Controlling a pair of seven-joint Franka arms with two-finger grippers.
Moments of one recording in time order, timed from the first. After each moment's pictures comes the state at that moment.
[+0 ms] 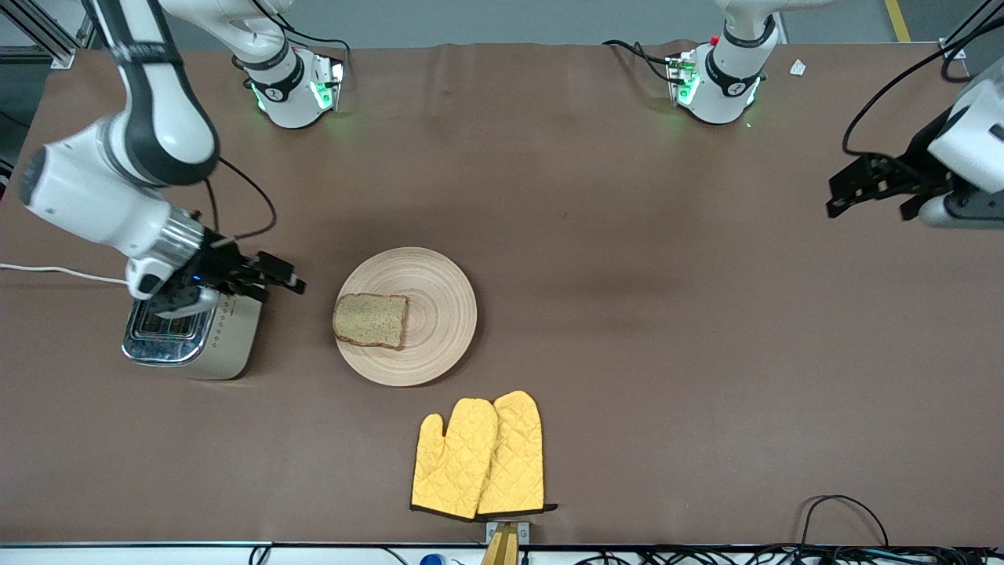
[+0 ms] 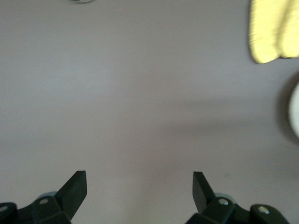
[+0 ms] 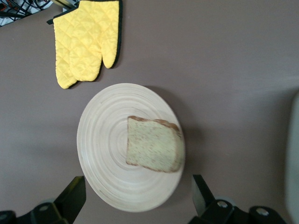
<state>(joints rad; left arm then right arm) 0.05 0.10 -0.19 -1.45 -0.11 1.58 -0.07 0.00 0.03 0.06 -2.07 0.54 2.19 -0.22</state>
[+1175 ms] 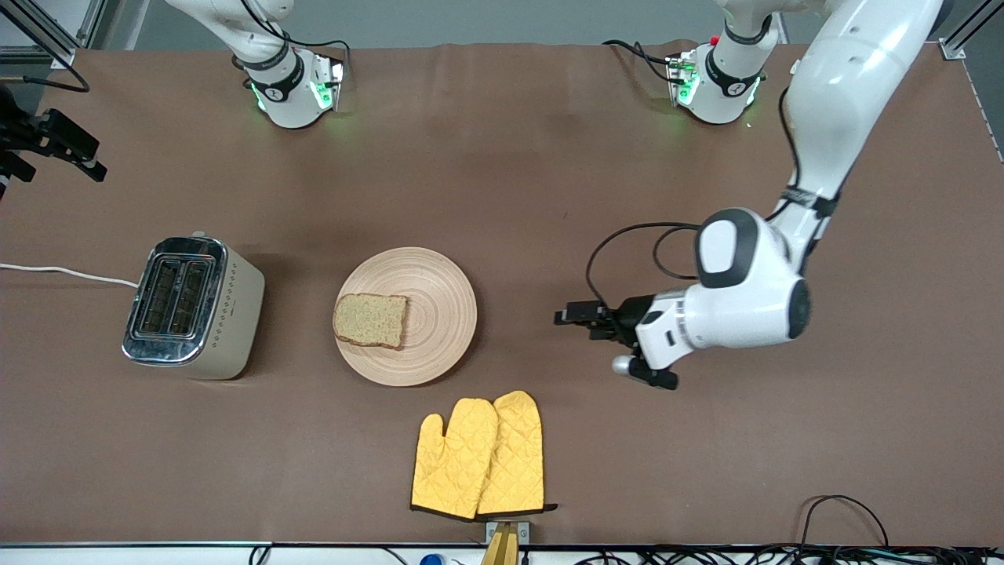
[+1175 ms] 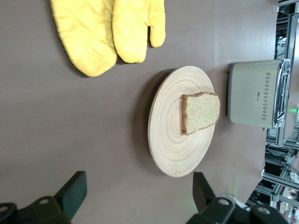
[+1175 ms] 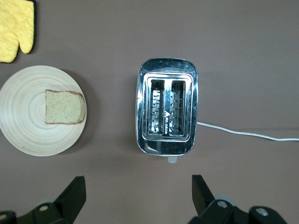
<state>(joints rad) 0.00 0.73 -0.55 -1.47 -0.55 2.24 0.09 -0.18 -0.20 0.11 -1.75 0.01 1.62 -0.06</state>
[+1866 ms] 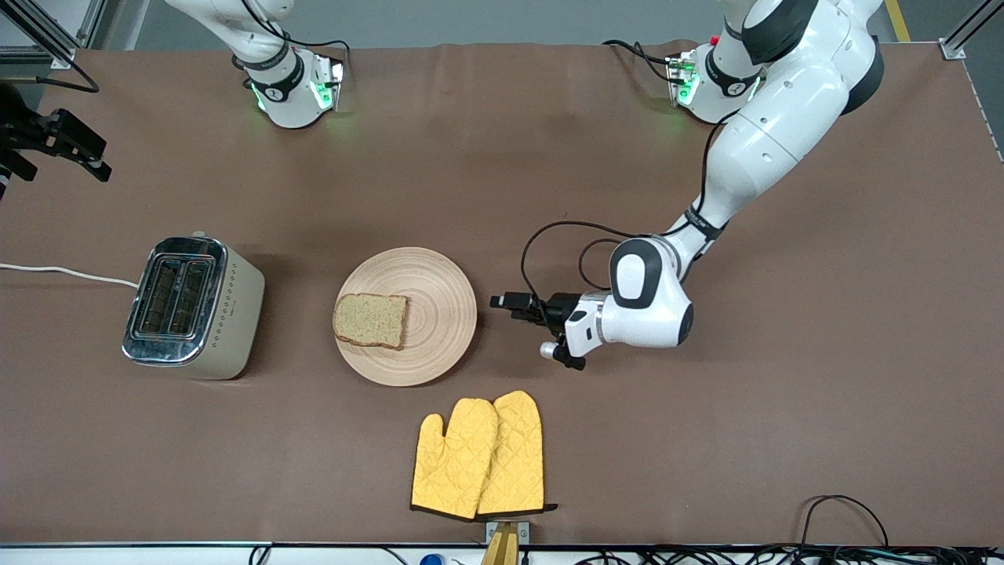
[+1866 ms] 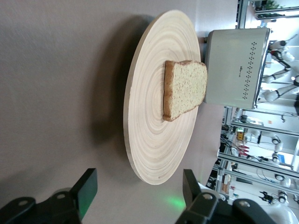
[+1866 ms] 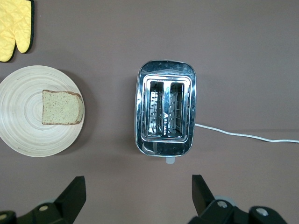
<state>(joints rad) -0.11 0.98 -0.57 -1.47 -0.91 2.33 0.43 -0.17 -0.20 0.12 -1.73 0.00 1.62 -0.05</state>
